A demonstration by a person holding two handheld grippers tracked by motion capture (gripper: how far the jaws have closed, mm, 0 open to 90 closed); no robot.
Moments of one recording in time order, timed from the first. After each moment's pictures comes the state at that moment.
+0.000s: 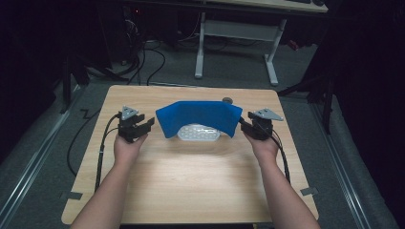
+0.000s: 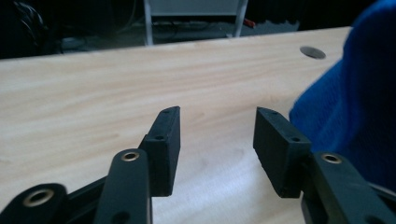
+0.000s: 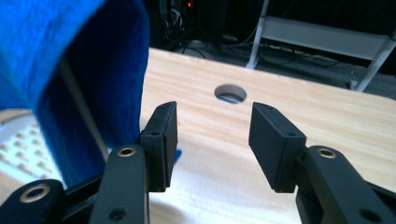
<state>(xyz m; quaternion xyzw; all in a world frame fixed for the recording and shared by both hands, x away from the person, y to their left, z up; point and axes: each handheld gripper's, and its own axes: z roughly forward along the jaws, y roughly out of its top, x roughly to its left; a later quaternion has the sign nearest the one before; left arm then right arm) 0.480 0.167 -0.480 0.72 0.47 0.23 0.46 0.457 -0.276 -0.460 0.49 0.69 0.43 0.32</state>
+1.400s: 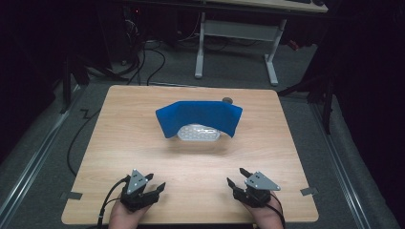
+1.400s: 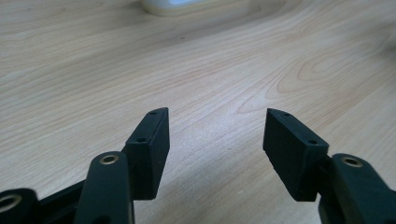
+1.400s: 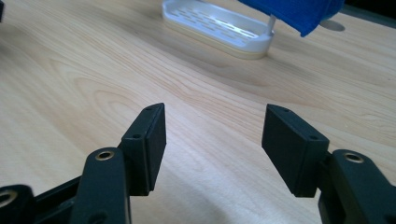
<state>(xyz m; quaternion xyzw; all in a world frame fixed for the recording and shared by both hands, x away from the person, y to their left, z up) 0.295 0.139 -0.526 0.79 0.40 0.17 0.44 0.274 -0.238 -0.508 0.40 0.77 0.41 0.28</state>
